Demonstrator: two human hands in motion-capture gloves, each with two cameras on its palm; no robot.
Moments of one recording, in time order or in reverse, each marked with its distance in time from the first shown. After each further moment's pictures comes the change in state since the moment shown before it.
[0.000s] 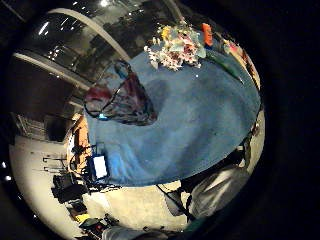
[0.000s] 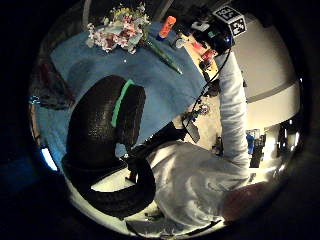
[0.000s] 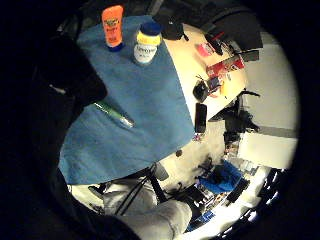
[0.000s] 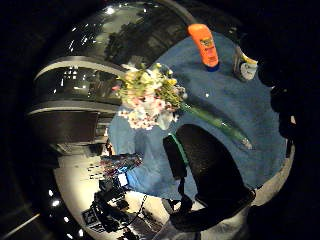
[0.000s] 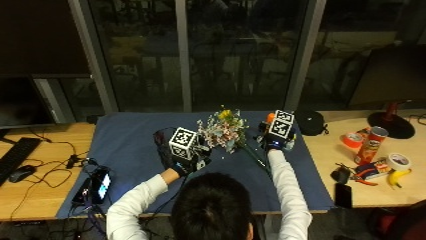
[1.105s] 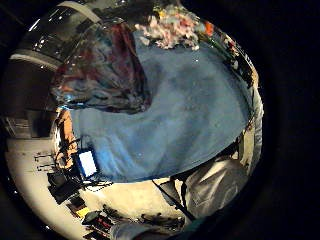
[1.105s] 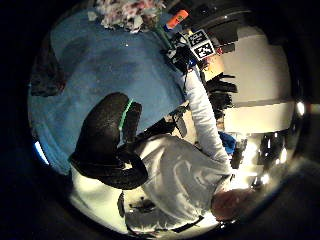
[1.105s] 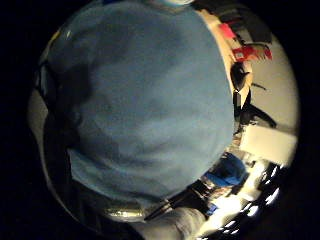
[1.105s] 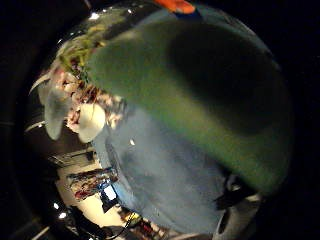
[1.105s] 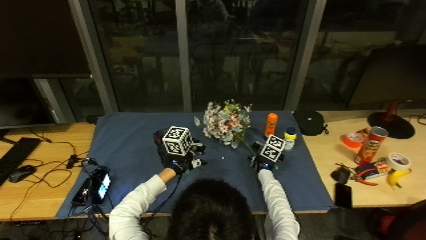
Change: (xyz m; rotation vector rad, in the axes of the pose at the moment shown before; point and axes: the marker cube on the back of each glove) left arm -0.027 -0.003 0.026 -0.161 0.182 -0.066; right arm -0.002 0.011 0.140 0.050 -0.074 0.068
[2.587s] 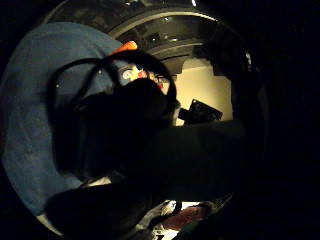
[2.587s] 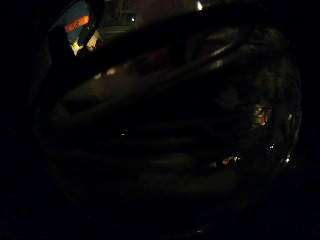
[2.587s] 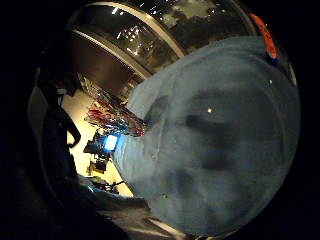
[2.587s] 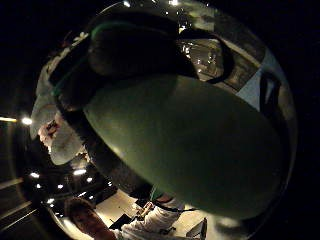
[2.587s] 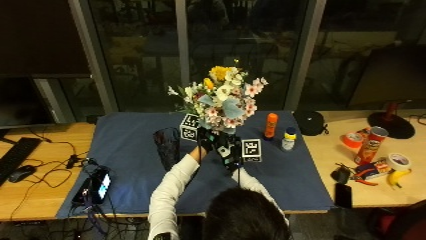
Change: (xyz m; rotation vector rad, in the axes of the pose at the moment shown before) left arm 0.104 -0.123 -0.054 0.089 1.385 0.033; right arm -0.166 0.109 -0.065 0.155 -1.158 -0.700
